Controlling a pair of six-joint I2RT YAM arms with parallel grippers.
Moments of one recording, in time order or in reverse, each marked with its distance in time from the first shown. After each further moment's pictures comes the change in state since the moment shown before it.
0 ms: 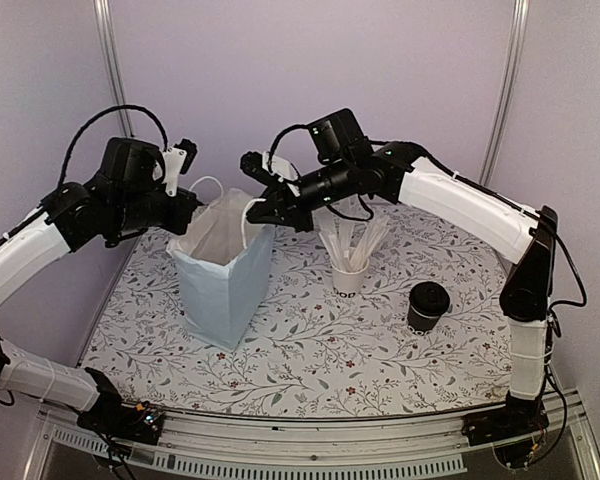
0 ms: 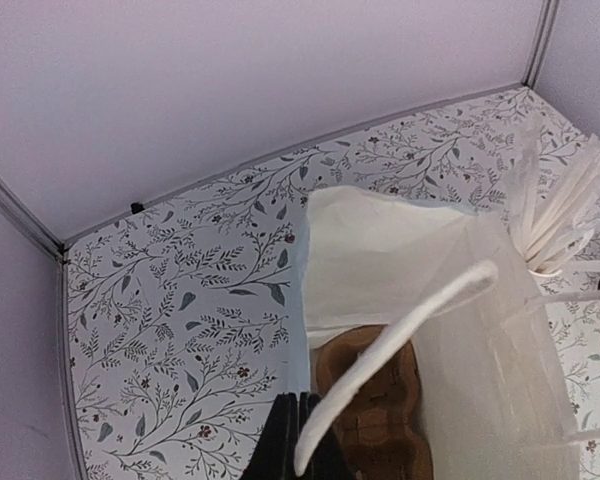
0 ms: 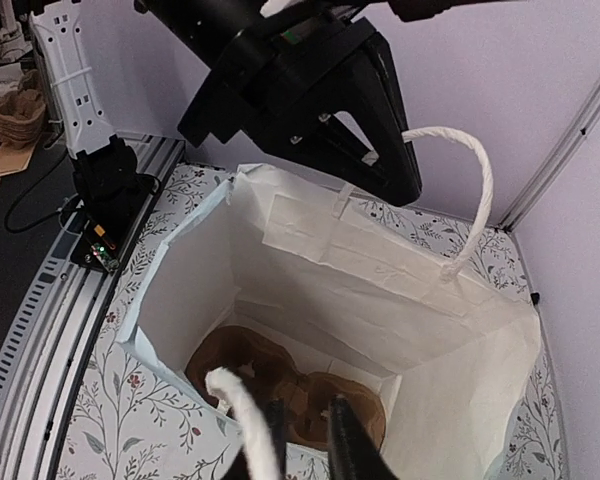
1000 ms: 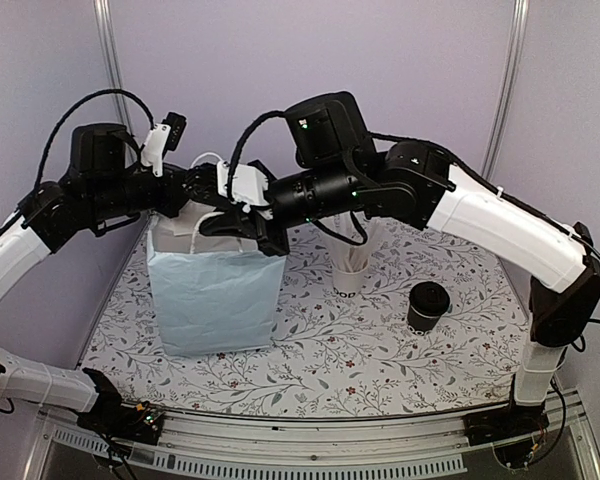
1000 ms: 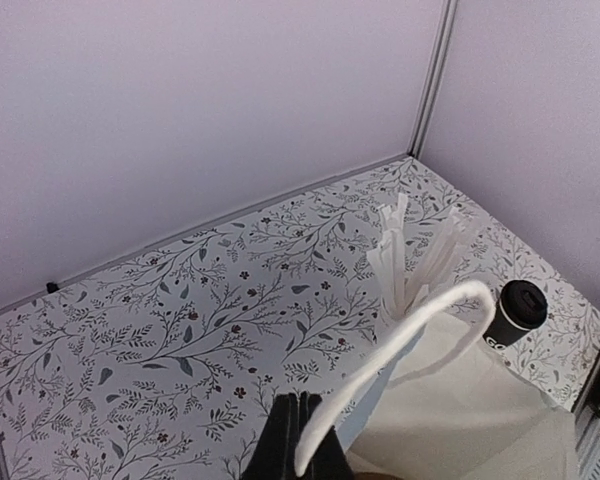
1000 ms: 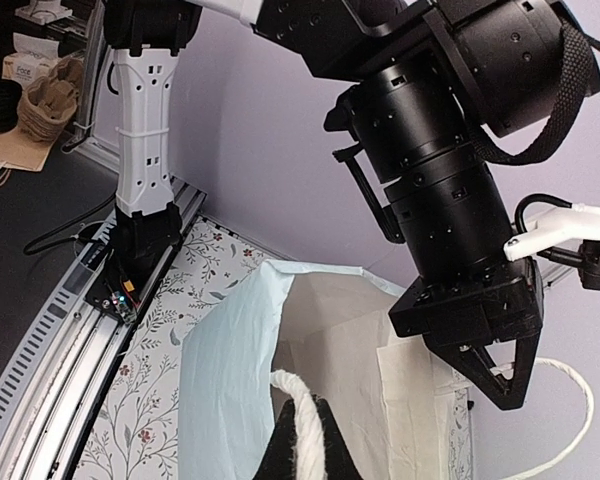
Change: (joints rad) left arm 0.031 -0.084 0.032 0.120 0.284 -0.027; right arm 0.311 -0.137 0.020 0.034 0.268 -0.110
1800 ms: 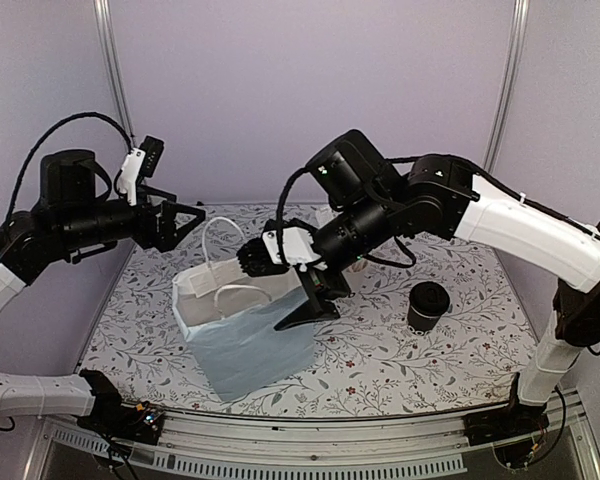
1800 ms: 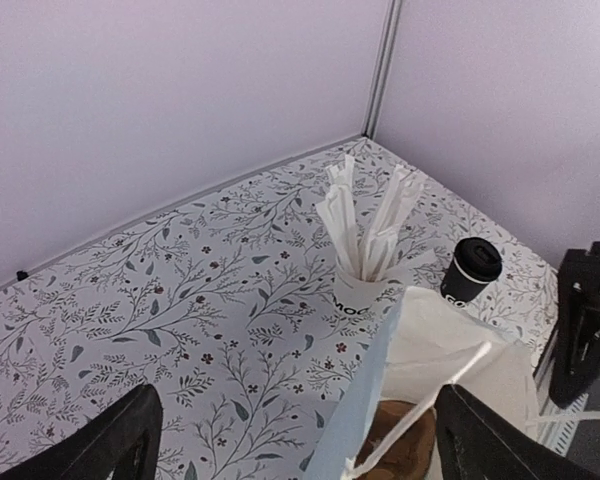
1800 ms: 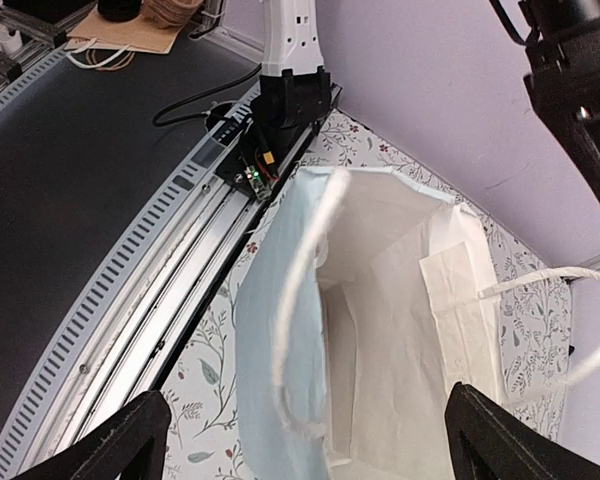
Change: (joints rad) left arm 0.002 -0.182 -0.148 -0.044 0.115 0.007; right arm -0.029 -0.127 -0.233 -0.274 -0.104 -0.140
